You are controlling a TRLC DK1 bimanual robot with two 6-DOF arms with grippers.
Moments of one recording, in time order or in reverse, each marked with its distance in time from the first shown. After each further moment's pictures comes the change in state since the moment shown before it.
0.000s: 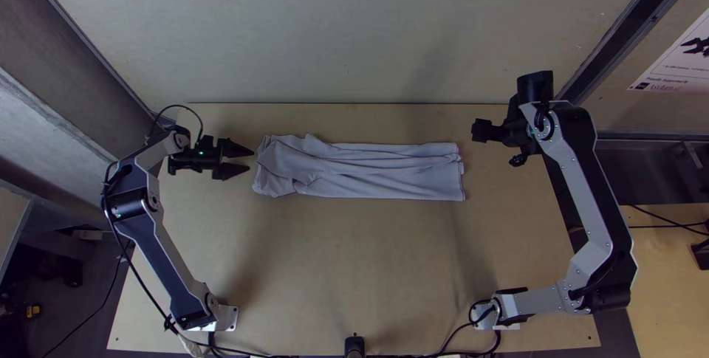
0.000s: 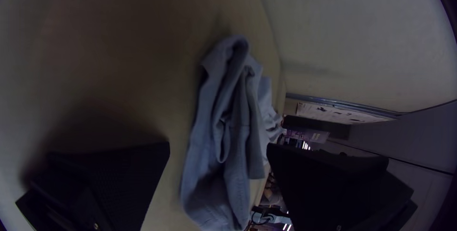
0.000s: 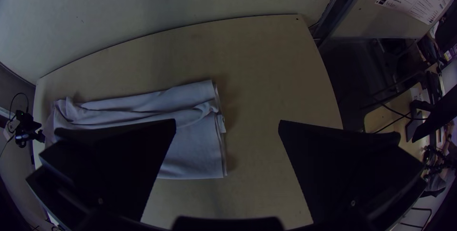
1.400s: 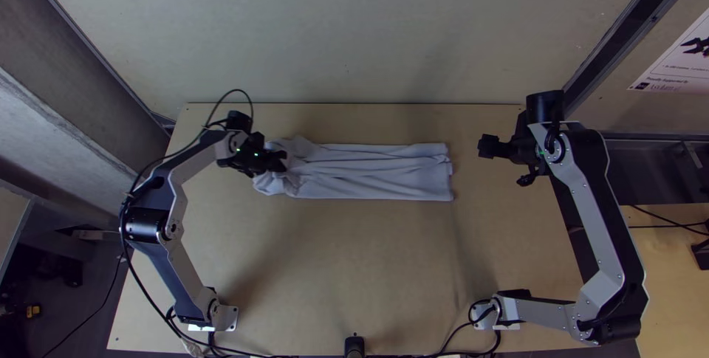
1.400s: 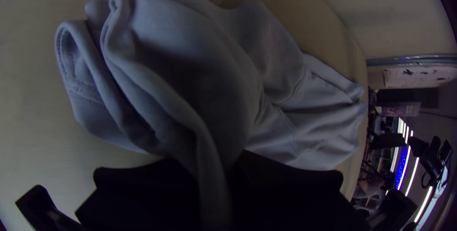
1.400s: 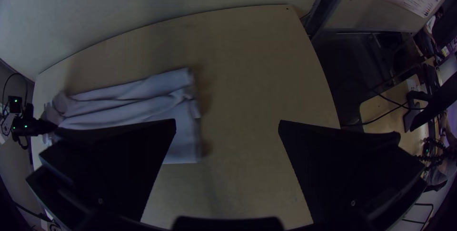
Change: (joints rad) left arm -0.386 -0.248 -0.166 0.270 -0.607 -0.243; right arm -0.018 -0.152 -0.157 0.005 0.007 0.000
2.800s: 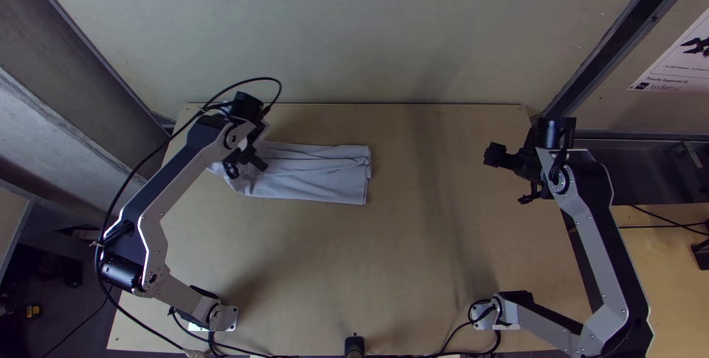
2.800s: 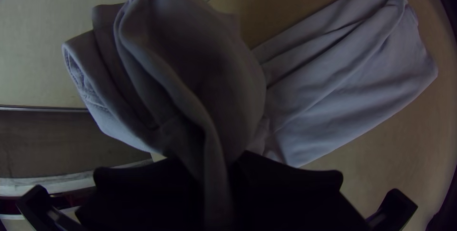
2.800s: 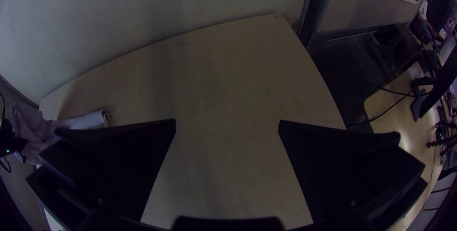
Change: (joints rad) left arm -0.247 -0.278 0.148 -0.312 -0.960 0.549; right arm -0.033 -0.176 -0.238 0.201 0.000 0.056
